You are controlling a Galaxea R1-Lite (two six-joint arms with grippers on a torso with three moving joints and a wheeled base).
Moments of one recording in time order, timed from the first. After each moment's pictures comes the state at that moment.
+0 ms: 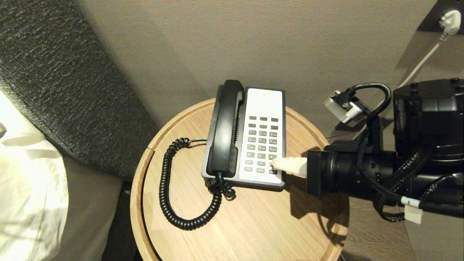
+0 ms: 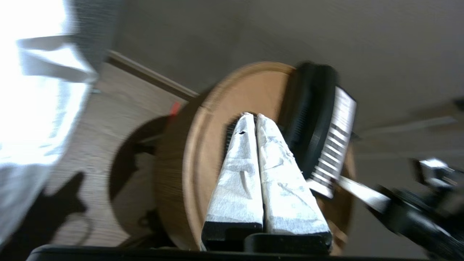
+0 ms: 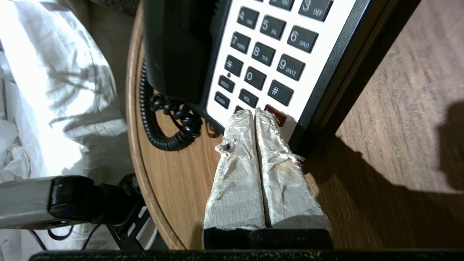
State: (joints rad) left arm -0.62 0.77 -0.96 0.26 0.36 -0.64; right arm 0.82 1.48 -0.89 -0.24 0.05 0.46
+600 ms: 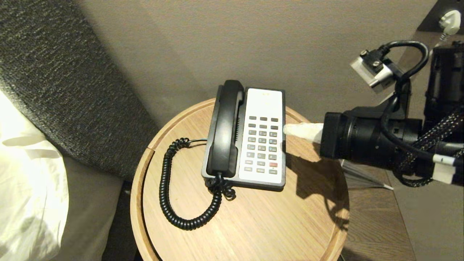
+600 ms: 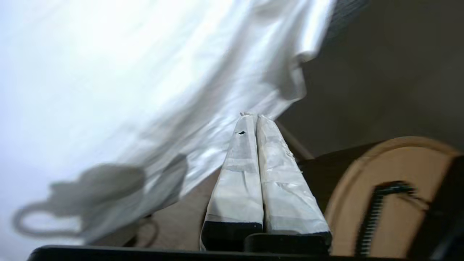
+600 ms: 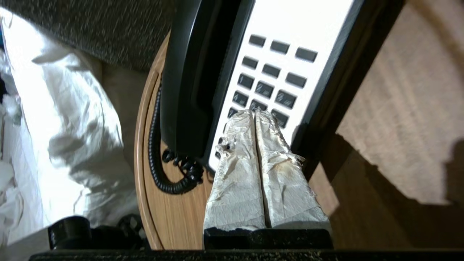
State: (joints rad) left arm -0.18 0.59 -0.71 0.26 0.49 -0.62; right arm 0.77 1.44 -0.98 -0.24 0.00 0.44
